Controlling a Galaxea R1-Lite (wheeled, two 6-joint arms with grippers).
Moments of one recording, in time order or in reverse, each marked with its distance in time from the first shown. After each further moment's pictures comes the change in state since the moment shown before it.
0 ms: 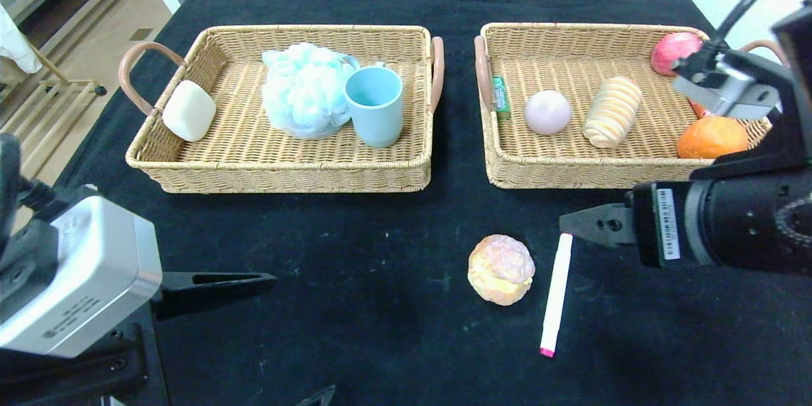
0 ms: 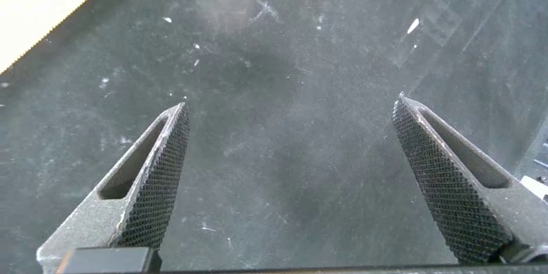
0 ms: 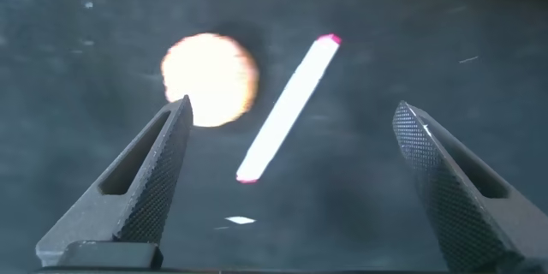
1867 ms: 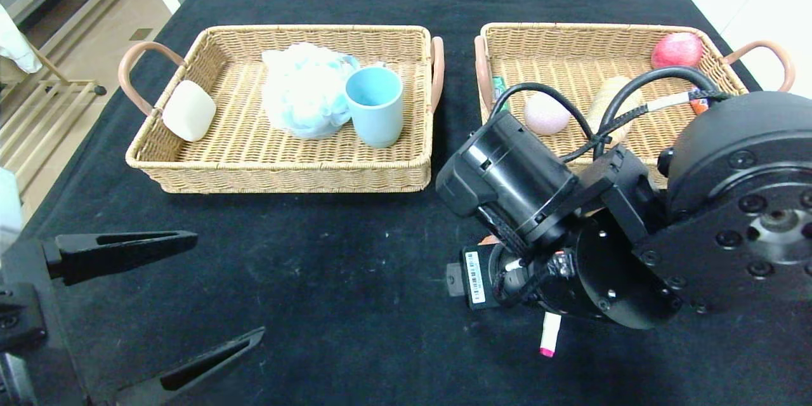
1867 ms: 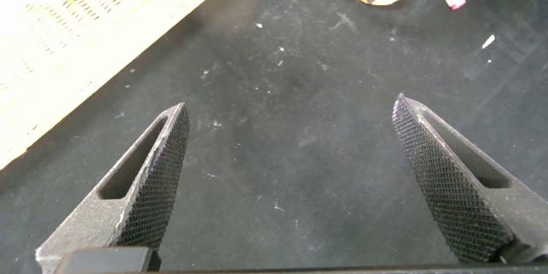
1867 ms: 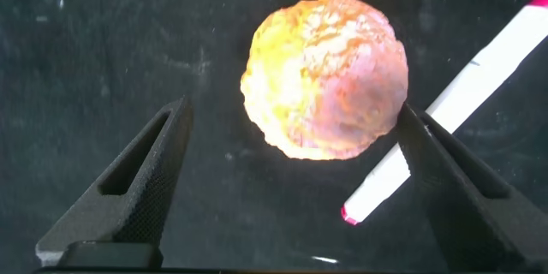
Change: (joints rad) left arm 0.172 -0.104 -0.016 0.019 0.000 0.089; right arm 0.127 0.416 -0.244 0.111 -0.072 0.161
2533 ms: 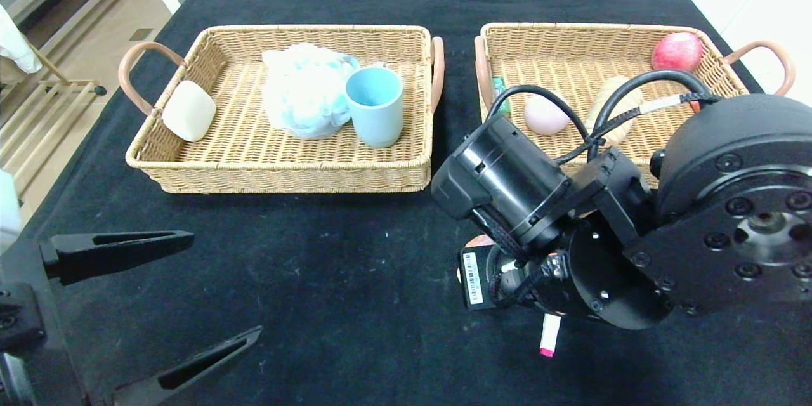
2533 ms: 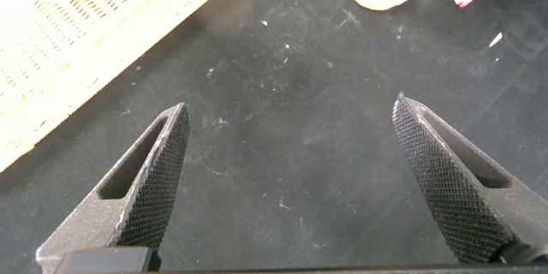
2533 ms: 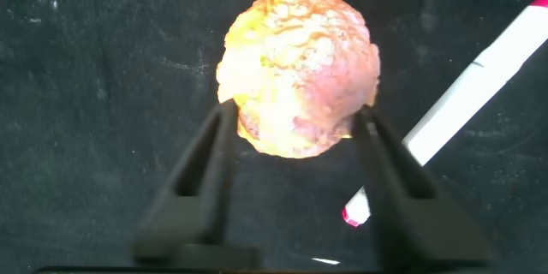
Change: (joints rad) left arm 0.011 -0.004 0.003 0.000 0.001 0.009; right arm 0.002 0.011 -0.008 0.003 0.000 0.003
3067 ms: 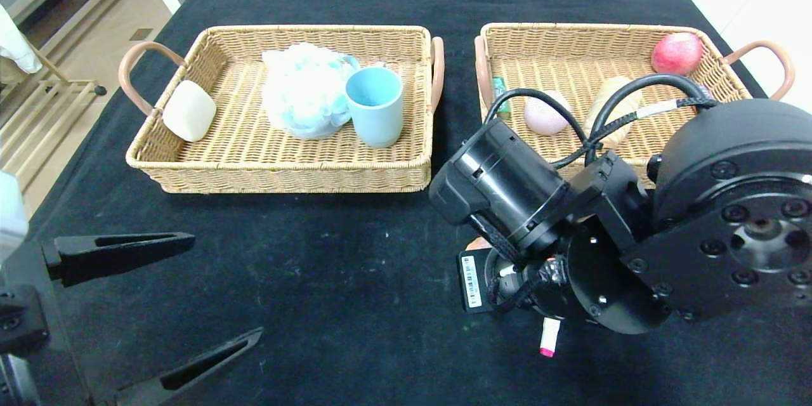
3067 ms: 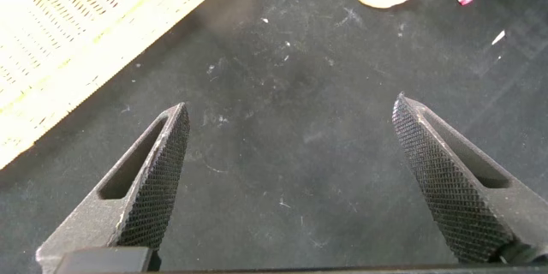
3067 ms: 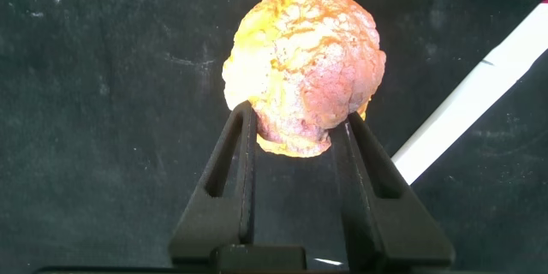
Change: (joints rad) left arm 0.003 0.001 0.004 0.000 0.000 0.000; right arm 0.000 0.003 0.009 -0.003 0.004 0.000
